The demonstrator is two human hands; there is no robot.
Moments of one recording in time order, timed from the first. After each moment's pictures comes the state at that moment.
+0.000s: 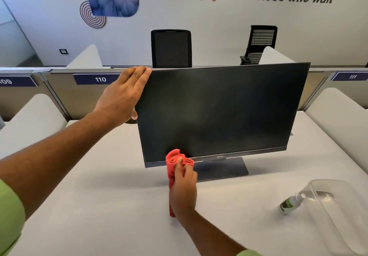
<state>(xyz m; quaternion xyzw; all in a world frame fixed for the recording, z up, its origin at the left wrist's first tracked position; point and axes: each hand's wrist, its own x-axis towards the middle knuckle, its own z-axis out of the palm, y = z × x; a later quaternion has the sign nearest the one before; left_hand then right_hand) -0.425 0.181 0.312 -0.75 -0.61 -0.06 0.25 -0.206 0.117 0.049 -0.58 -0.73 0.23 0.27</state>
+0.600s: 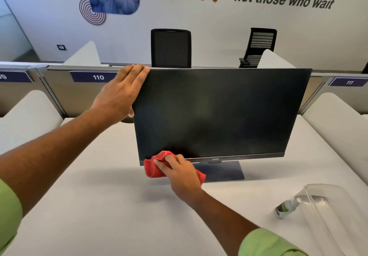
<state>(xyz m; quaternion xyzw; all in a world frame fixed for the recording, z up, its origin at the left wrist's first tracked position) -0.430 0.188 0.314 -0.75 -0.62 -0.06 0.23 -0.185 0.169 0.089 -0.32 -0.93 -0.02 0.17</state>
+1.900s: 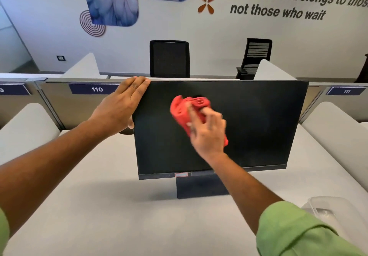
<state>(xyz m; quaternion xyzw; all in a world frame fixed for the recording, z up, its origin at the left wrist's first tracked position) -0.435 0.197 0.318 -0.76 -0.62 -0.06 0.19 -0.168 0.296 0.187 -0.41 -0.77 -0.20 0.44</state>
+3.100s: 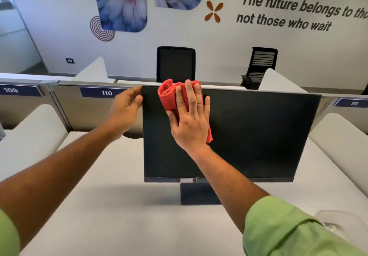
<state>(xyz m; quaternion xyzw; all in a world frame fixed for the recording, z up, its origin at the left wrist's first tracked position) -0.433 0.199 0.312 -0.52 -0.62 -0.54 -0.22 -0.251 0.286 0.239 -0.40 -0.78 -0.16 0.45</state>
